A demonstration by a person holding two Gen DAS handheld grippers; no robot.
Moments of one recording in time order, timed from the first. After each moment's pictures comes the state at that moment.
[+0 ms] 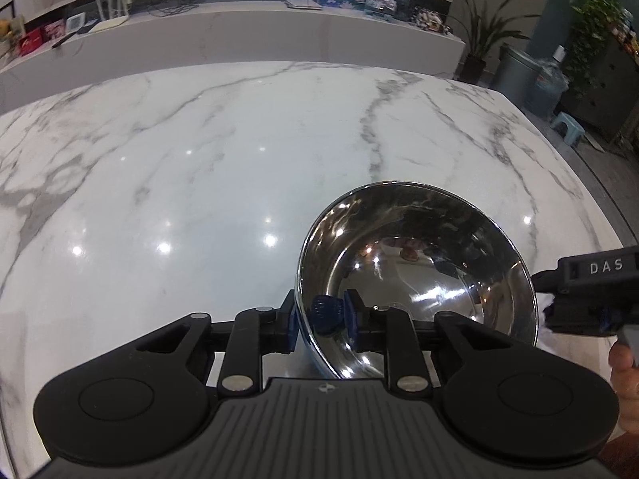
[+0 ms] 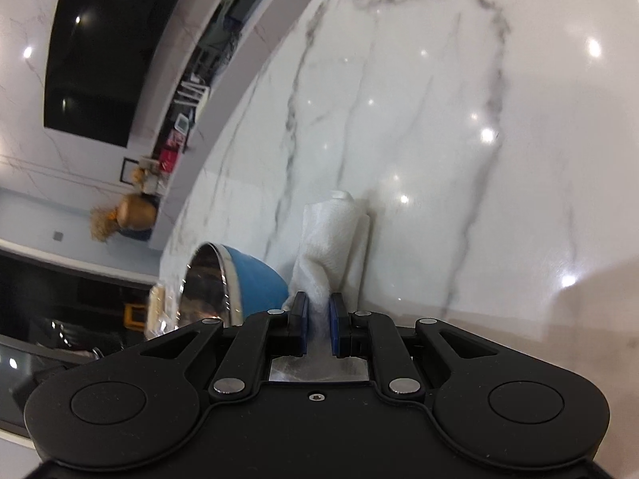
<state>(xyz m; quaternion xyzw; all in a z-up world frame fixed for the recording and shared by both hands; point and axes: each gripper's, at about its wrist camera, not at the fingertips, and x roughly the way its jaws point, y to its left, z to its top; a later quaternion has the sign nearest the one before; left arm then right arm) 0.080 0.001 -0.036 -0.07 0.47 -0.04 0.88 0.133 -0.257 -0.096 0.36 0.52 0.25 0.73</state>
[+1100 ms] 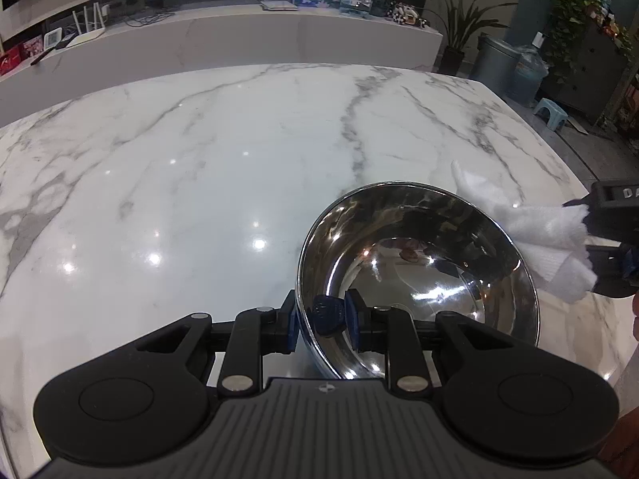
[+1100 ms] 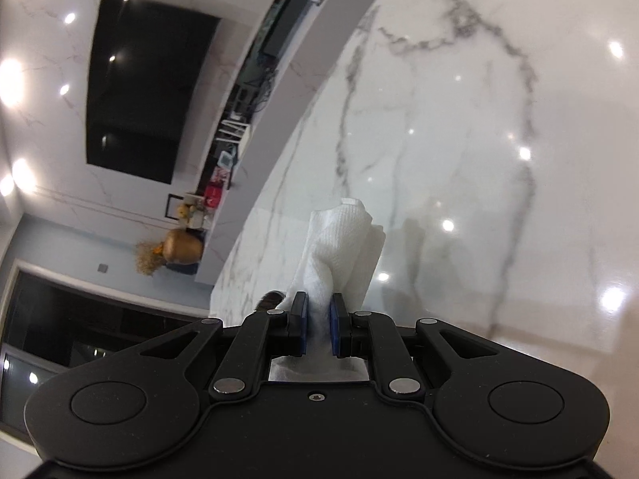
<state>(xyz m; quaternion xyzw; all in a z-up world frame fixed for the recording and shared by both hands) 0.087 -0.004 -0.033 -0.03 0.45 -0.08 0.89 0.149 -0.272 -0.075 0.43 0.46 0.27 0.73</state>
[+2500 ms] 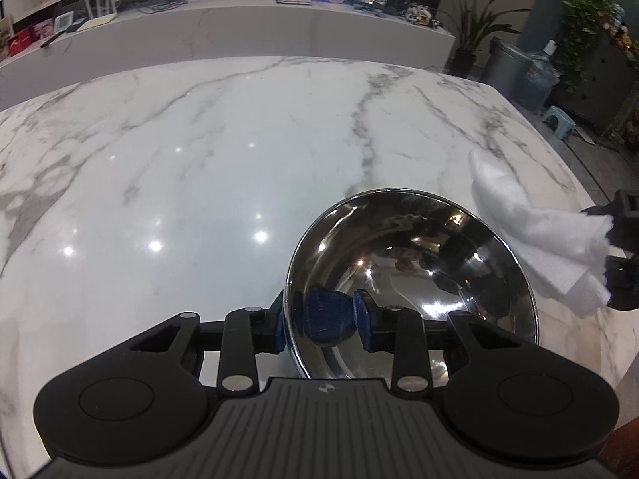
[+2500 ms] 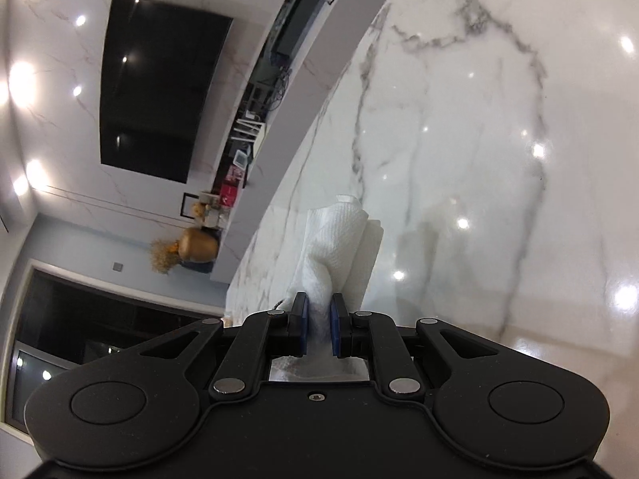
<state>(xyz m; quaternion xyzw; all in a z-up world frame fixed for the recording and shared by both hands) 0.089 -0.002 -0.036 -0.05 0.46 -0.07 0.88 0.141 -0.273 -0.072 0.44 0.46 0.29 0.72</state>
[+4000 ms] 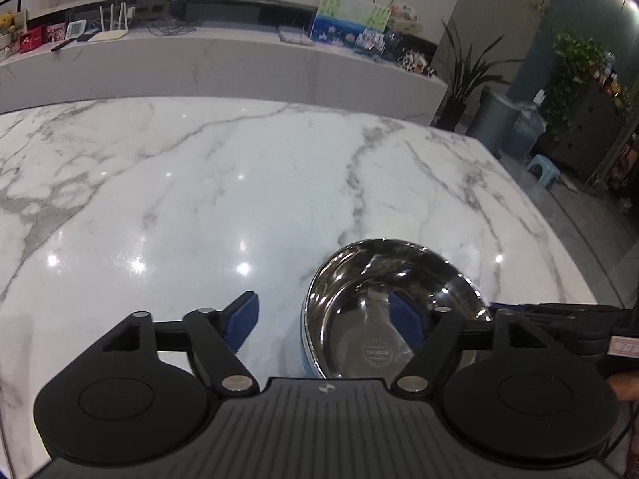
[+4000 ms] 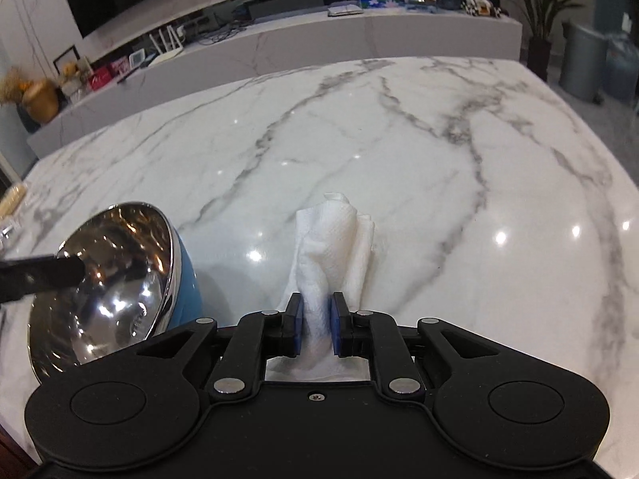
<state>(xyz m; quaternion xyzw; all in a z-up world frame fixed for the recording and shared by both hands) 0.067 0.021 -0.006 -0.10 0.40 -0.08 0.91 0.109 -0.219 -0.047 0.01 0.44 0.17 0.88</state>
